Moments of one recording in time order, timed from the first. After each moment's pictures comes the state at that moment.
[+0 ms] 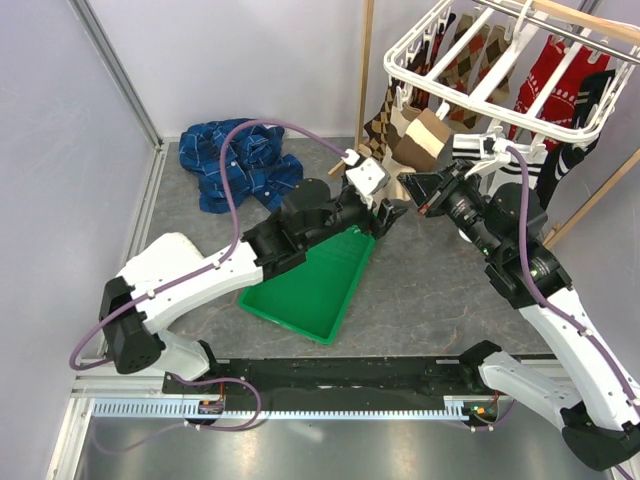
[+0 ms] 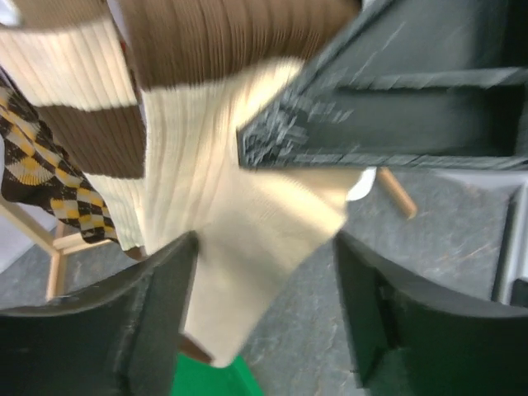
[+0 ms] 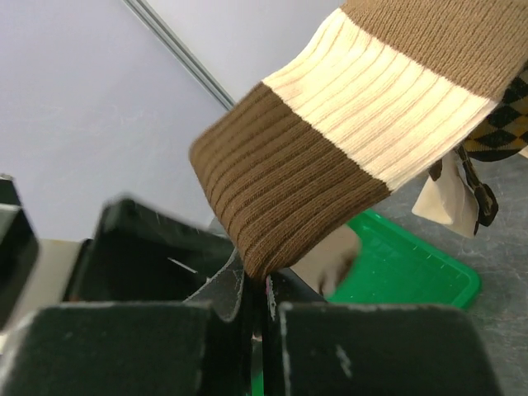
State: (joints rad) left arm -1.00 1.43 1.31 0.13 0.00 0.07; right arm 0.51 0.89 1.15 -0.22 -0.03 0.63
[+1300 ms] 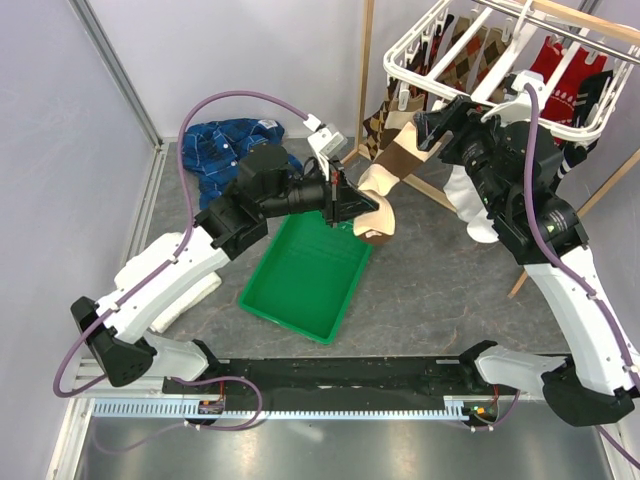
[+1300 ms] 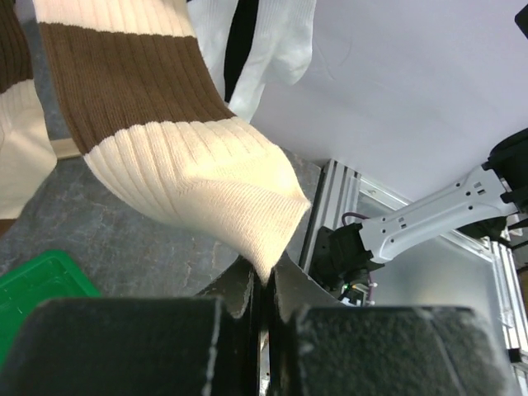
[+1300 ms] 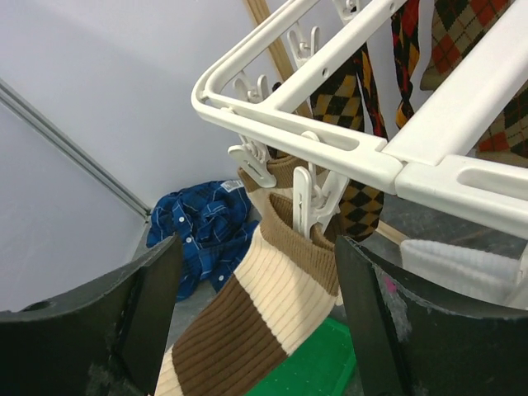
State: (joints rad) left arm -0.82 1.35 1.47 -0.20 0.48 -0.33; right arm 0.50 1.15 1.64 -0.45 0.31 0.43
